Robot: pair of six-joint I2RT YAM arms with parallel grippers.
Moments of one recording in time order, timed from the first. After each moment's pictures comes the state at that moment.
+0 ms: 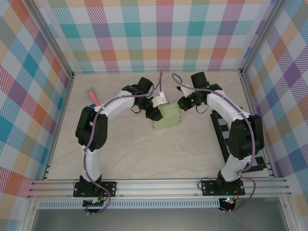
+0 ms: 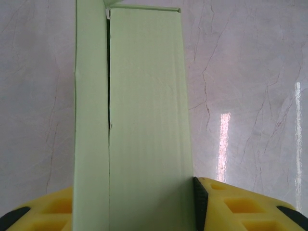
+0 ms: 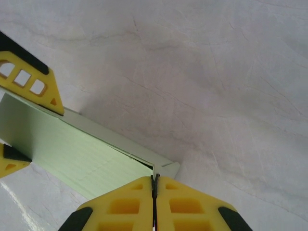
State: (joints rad) left arm -0.53 2.01 1.64 -0.77 0.58 0.68; right arm 0.33 1.75 1.42 -0.73 -0.36 -0.19
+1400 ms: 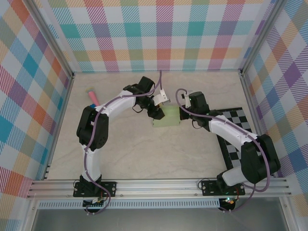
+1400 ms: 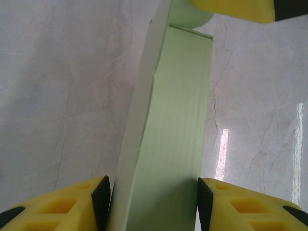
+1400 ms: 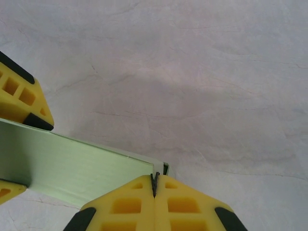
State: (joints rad) left arm -0.53 2.03 1.65 -0.71 0.57 0.57; right arm 0.47 1.43 0.90 -0.19 -0.01 0.18
